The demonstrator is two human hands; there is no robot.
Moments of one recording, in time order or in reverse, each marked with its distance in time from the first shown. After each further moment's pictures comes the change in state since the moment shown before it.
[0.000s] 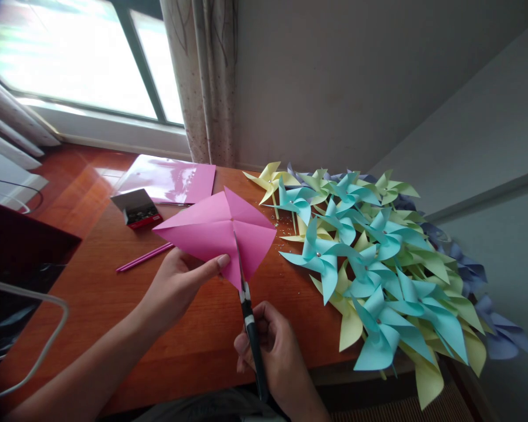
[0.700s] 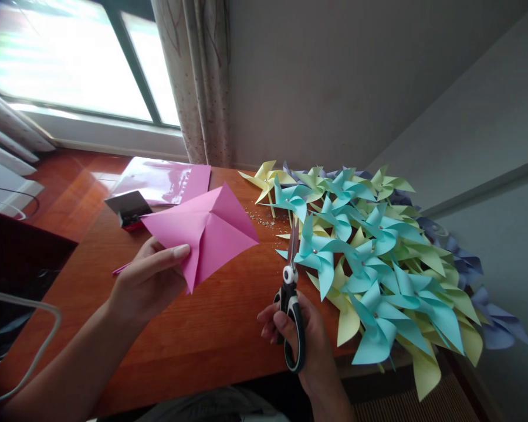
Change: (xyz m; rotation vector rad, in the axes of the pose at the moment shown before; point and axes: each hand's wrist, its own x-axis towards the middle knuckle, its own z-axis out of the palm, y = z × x) left_hand 0.004 0.025 -0.011 -0.251 0.010 -0.069; right_hand -0.003 -0.013 -0.031 0.017 0.227 -0.154
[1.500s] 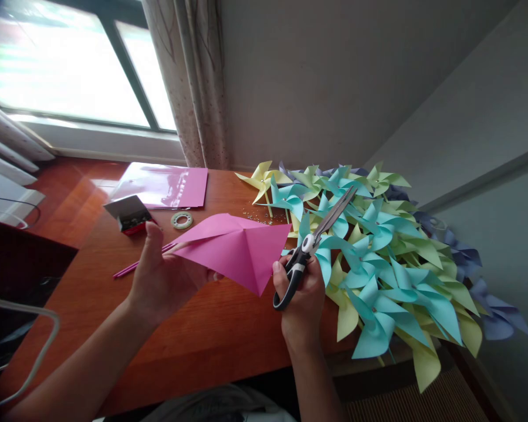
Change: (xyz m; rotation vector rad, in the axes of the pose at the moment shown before) left_hand 0.009 -0.018 -0.005 -0.064 -0.160 -0.163; right_hand 0.051 -0.013 0.028 -0.106 0.459 -0.436
